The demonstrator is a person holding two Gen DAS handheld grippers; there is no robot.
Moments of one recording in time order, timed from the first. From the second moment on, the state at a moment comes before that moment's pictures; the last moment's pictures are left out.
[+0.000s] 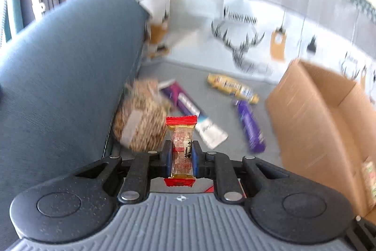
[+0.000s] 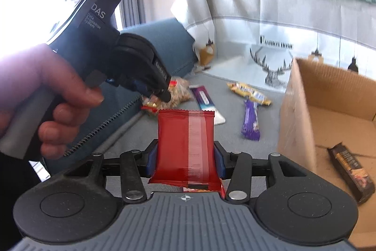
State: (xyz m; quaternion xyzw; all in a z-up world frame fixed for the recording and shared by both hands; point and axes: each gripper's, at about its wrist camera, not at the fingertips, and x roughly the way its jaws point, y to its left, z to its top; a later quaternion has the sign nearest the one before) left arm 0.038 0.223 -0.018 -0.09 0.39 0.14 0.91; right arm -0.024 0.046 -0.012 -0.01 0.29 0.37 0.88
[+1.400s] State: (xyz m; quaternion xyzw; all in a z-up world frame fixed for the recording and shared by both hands) left arm 0.075 0.020 0.020 -0.07 0.28 -0.04 0.96; right arm 0.086 -0.188 0.034 0.08 0.26 0.11 0.96
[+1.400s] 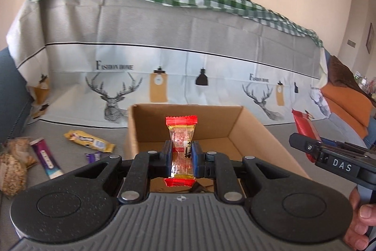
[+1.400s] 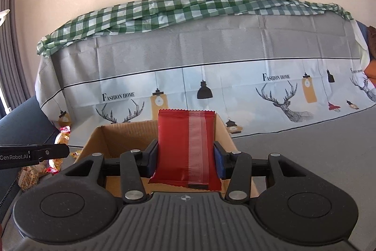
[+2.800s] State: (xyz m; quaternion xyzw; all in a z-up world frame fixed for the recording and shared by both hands) left arm 0.073 0.013 0.020 -0.09 0.27 -0.08 0.96; right arm 0.082 -0.189 0.031 0.04 0.26 0.11 0.96
